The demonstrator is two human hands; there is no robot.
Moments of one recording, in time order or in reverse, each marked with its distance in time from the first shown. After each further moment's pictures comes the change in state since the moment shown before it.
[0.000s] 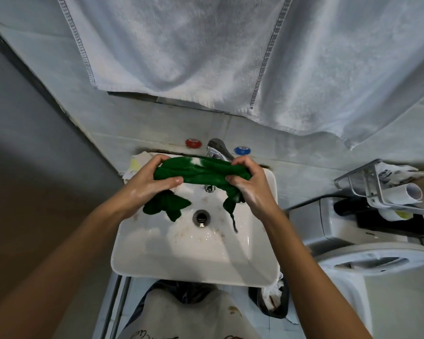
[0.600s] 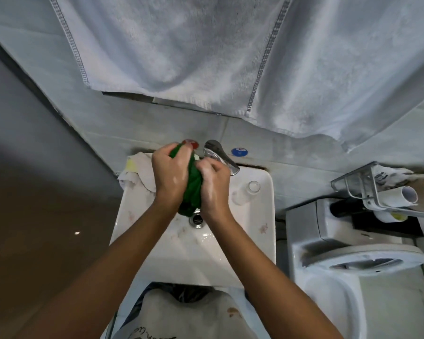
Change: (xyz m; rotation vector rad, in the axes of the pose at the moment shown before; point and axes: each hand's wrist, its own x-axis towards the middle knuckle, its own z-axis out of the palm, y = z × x) left_hand 0.028 0.045 0.078 -0.146 0.672 0.198; right_hand 0.005 -0.028 0.080 0.341 0.204 0.092
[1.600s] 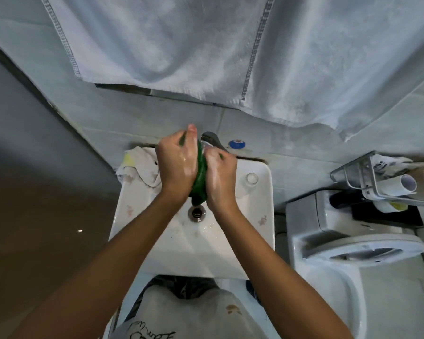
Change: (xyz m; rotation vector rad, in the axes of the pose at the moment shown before) left_hand -0.005 -0.004 0.017 0.126 0.036 0.061; right_hand -0.002 -0.011 -0.013 -0.107 0.110 -0.003
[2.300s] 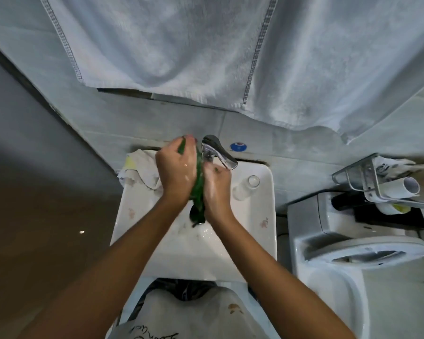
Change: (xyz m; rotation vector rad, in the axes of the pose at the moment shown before) left_hand 0.002 -0.014 0.001 0.029 0.044 0.062; right_hand -0.003 0.021 0.003 -0.056 -0.011 0.160
